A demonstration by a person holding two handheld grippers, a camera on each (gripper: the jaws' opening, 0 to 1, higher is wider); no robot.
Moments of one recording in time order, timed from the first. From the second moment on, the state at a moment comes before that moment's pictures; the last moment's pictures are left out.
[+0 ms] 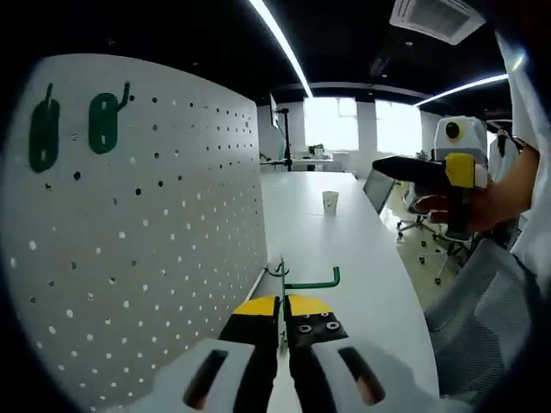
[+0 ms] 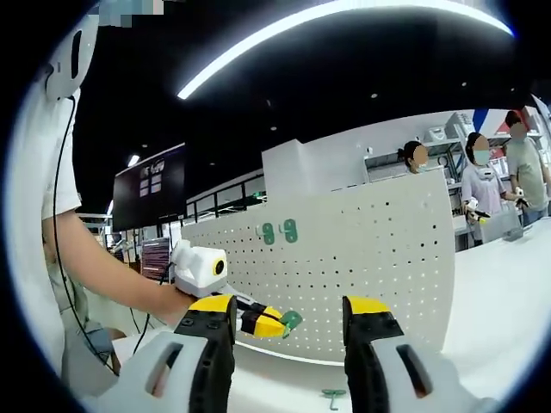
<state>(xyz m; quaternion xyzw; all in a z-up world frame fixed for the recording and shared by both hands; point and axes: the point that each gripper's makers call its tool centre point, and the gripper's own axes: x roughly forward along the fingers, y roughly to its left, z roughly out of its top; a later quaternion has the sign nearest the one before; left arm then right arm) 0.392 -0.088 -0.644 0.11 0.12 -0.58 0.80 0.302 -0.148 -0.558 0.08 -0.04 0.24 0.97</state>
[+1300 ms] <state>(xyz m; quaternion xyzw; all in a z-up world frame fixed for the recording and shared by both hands) 0.375 -0.083 -0.565 0.01 0.02 -0.59 0.81 0.305 -0.139 -0.546 0.10 -0.05 0.25 0.96</state>
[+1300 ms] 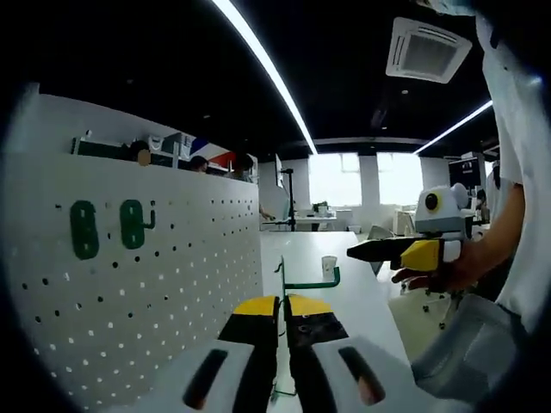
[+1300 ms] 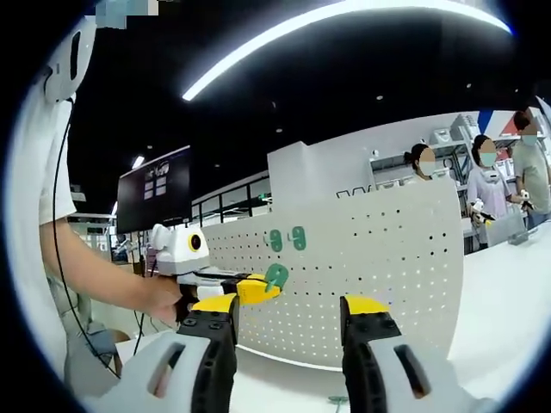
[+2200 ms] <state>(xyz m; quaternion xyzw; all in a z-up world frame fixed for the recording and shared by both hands) 0.371 -0.082 -0.561 0.01 0.01 -0.58 0.82 0.313 -0.130 -0.546 0.20 -0.04 0.26 0.94</state>
